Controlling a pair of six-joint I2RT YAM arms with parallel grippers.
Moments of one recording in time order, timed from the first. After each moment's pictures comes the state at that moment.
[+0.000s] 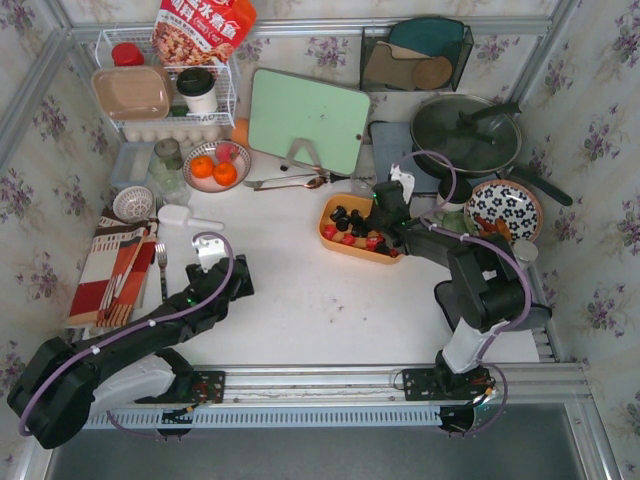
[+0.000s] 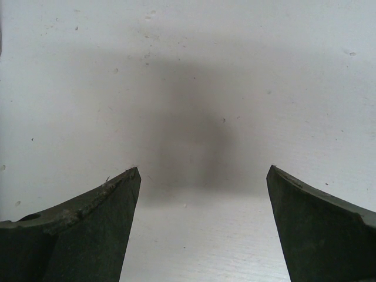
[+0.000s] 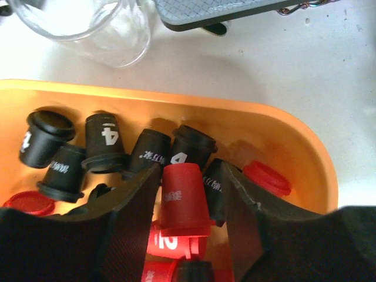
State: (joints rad) left arm -0.70 1.04 0.39 -0.13 -0.60 -0.60; right arm 0.38 1.73 0.94 0.09 0.39 0.44
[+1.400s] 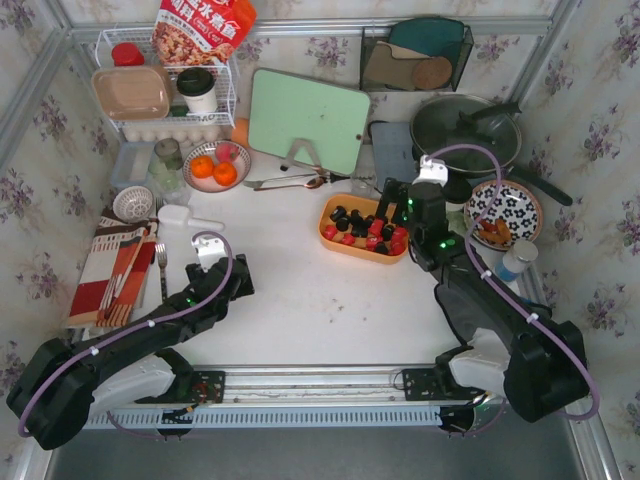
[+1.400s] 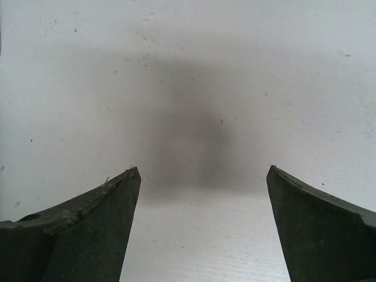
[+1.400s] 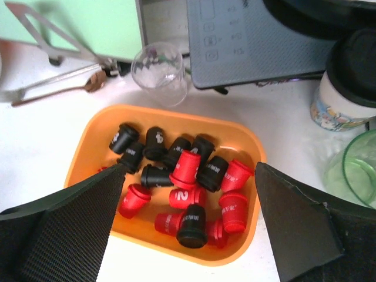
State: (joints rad) left arm -0.70 1.03 0.39 -0.13 -0.59 -0.60; right arm 0.38 1.19 0.83 0.00 0.35 0.35
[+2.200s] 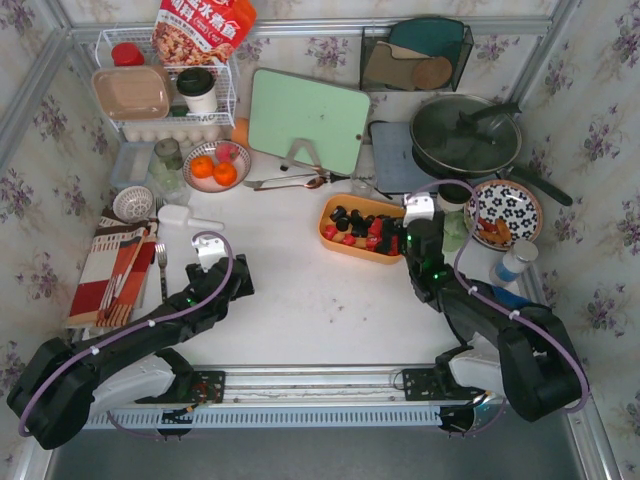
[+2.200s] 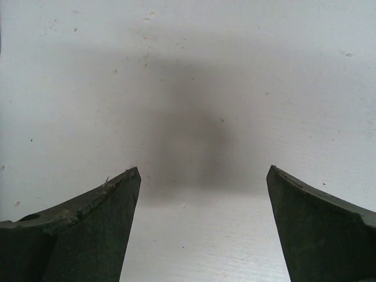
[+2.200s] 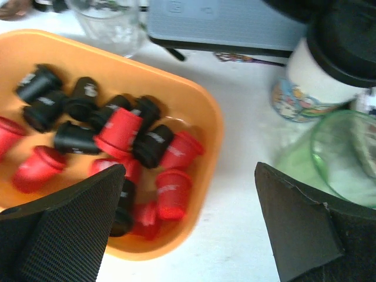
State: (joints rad) left arm -0.70 1.04 0.39 -0.13 -0.59 -0.60; right arm 0.38 1.21 0.53 0.30 0.34 0.08
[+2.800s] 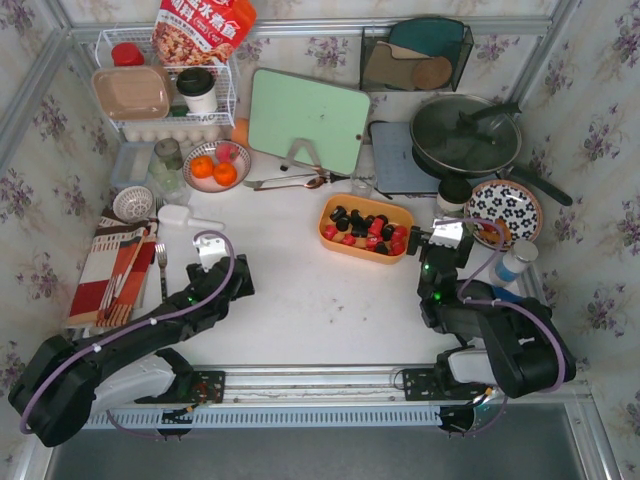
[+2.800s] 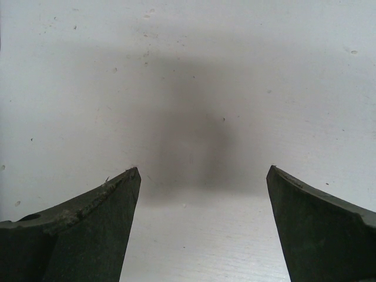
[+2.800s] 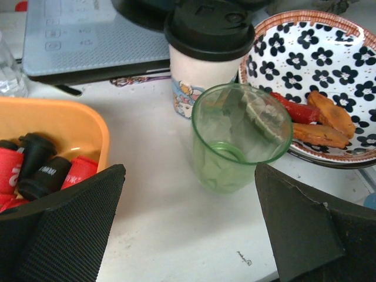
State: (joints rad) left arm -0.70 1.05 0.39 -0.14 -0.59 -0.60; right arm 0.28 1.31 0.18 1.01 0.59 -0.02
